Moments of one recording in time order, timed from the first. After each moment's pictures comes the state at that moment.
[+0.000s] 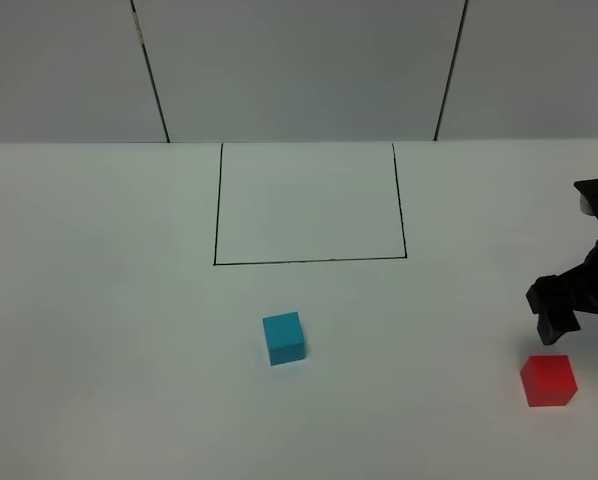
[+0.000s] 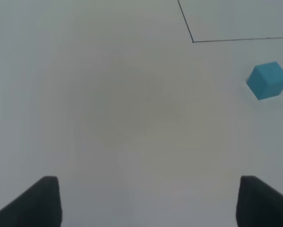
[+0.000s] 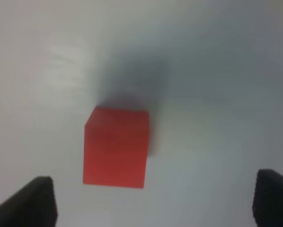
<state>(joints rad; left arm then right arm) 0.04 -0.01 -0.51 -0.14 1.06 0.09 0.23 1.67 -1.08 -0.01 0.90 0.05</state>
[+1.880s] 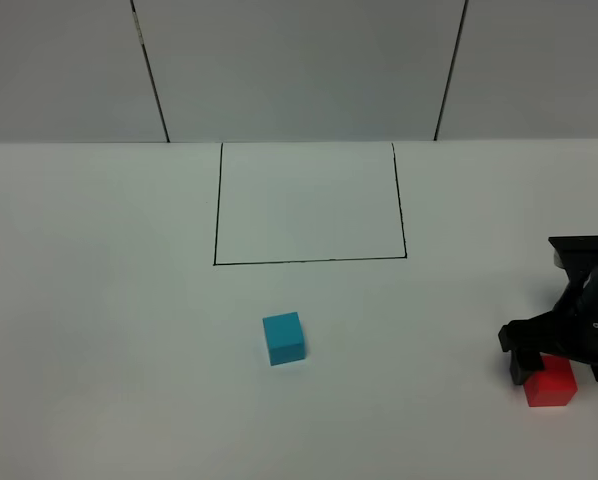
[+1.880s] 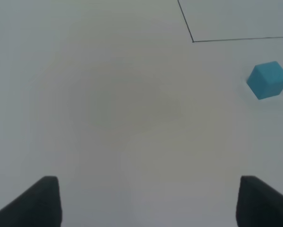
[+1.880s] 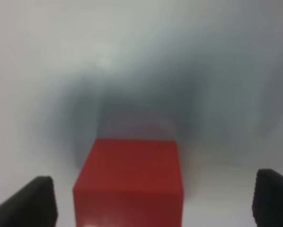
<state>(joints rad) 0.04 -0.01 -0.51 -0.14 1.06 0.09 0.23 1.84 -0.97 0.06 0.69 0.07</state>
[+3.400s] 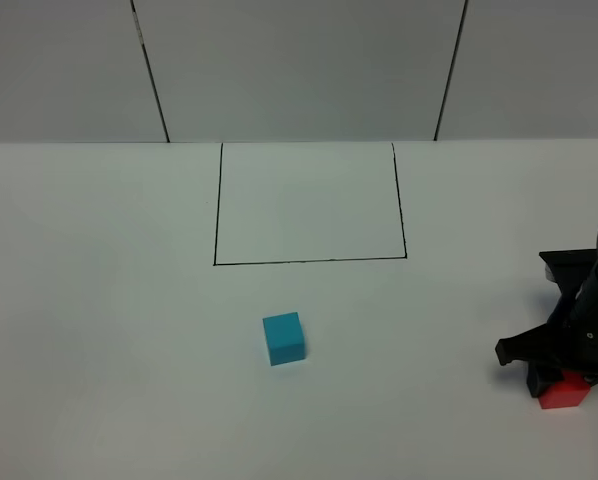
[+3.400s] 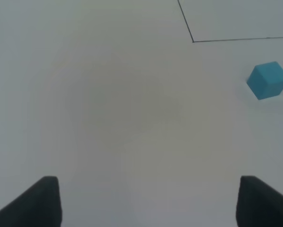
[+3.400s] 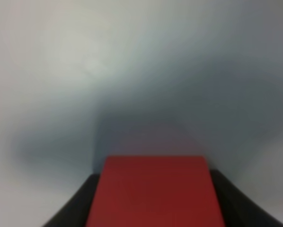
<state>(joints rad) 0.04 -0.01 -0.51 -0.14 1.06 0.09 0.23 1.90 -0.97 0.06 0.68 0.04</state>
